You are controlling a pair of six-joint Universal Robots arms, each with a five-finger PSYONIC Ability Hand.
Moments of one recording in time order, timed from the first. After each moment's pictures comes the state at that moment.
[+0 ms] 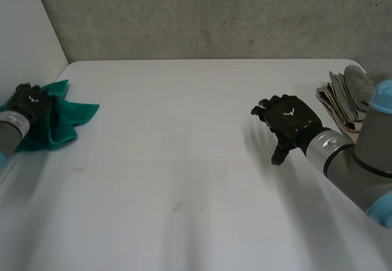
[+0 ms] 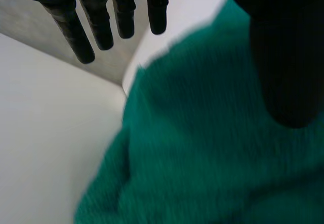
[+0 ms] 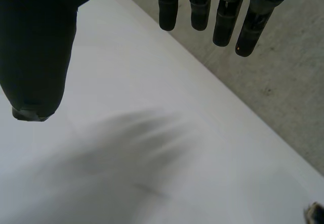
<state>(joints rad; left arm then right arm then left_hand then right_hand) 4.85 -2.40 -1.12 3.29 -1.32 4.07 1.89 -1.18 1.58 -0.11 1.26 2.68 0.21 0.21 0.21 0.21 0.05 0.20 0.22 0.22 0.24 0.06</state>
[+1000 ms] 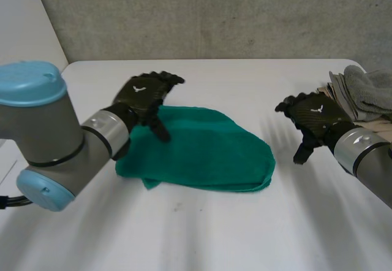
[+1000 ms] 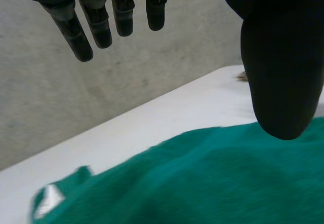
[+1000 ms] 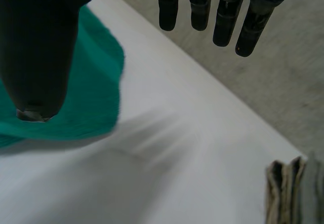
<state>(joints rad) 4.25 -1.97 -1.44 3.27 -1.36 3.20 1.78 -1.30 1.65 -0.04 1.26 2.69 0.18 0.20 0.21 0.20 0.05 0.20 0.22 0.22 0.24 0.06</state>
